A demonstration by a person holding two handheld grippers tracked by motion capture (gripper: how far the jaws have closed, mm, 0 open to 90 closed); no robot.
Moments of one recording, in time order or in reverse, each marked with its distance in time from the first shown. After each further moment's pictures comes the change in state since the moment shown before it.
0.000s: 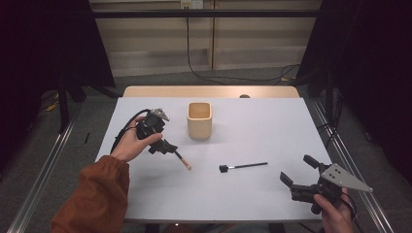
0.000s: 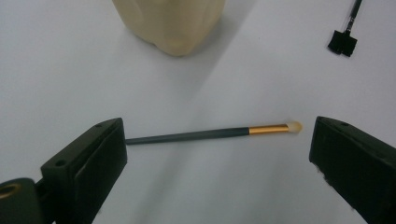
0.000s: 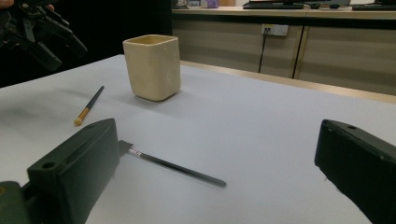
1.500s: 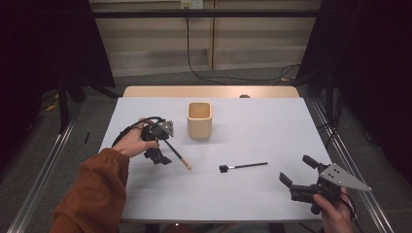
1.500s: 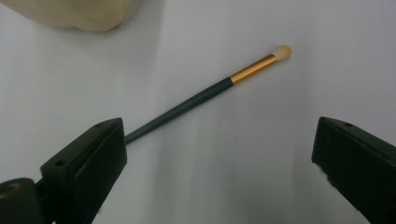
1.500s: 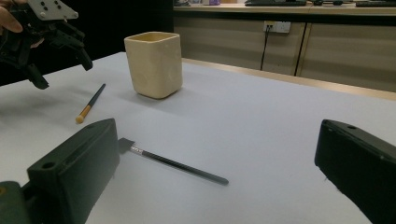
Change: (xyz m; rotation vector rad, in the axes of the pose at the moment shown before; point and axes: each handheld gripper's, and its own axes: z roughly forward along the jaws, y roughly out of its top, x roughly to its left) left arm 0.004 -0.003 0.025 0.179 -0.121 0.420; right arm 0.000 0.000 0.001 0.010 0.007 -0.001
